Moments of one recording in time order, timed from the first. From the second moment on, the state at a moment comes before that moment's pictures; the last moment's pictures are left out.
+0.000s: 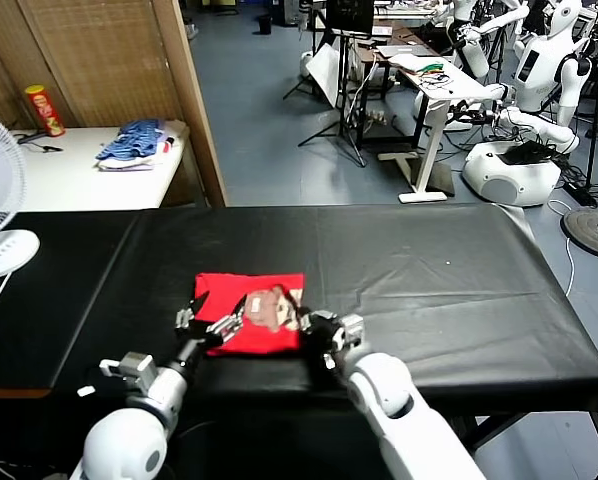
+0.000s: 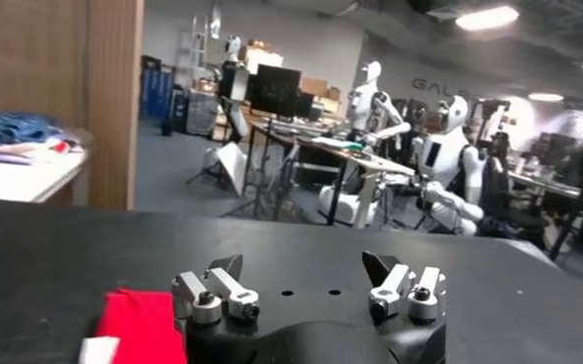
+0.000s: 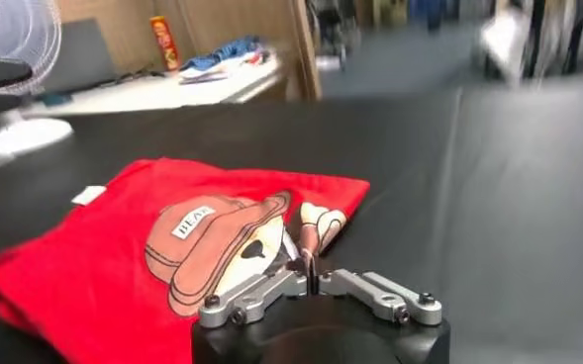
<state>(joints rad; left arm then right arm) 1.43 -1.16 -0.44 -2.16 -0.51 0.27 -0.09 -1.01 1.32 0.10 1.72 0.24 -0.43 -0.07</state>
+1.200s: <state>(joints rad) 1.94 -1.14 -0.62 -2.27 -0.40 0.10 -0.18 -1.91 1.17 0.41 2.40 0.15 -0.21 0.26</state>
